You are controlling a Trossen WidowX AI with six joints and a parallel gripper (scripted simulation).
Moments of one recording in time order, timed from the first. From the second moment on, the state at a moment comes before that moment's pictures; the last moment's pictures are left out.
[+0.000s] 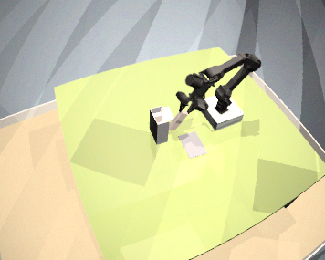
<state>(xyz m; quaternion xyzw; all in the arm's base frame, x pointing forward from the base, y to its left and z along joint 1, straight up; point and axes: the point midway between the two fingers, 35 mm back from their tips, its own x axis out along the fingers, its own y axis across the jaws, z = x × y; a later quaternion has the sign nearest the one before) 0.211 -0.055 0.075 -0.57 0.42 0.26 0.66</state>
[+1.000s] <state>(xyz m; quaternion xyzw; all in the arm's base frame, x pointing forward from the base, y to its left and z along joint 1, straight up) 0.254 -0.065 0.086 -0.50 0.49 0.36 0.61</state>
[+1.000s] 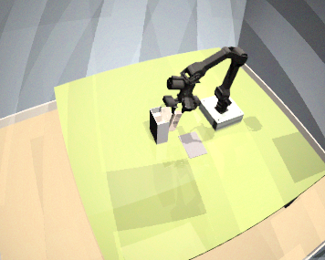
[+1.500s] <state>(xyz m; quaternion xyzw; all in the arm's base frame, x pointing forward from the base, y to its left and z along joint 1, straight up) 0.279 -0.072 0.087 -0.46 0.53 0.41 0.58</state>
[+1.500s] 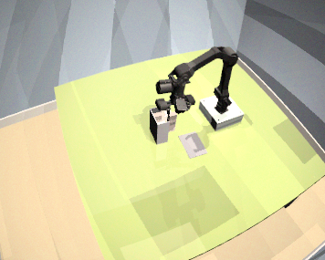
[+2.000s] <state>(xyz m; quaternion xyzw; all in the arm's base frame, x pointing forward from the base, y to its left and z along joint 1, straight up) 0.277 -0.071 0.108 -0.46 0.53 0.41 0.58</state>
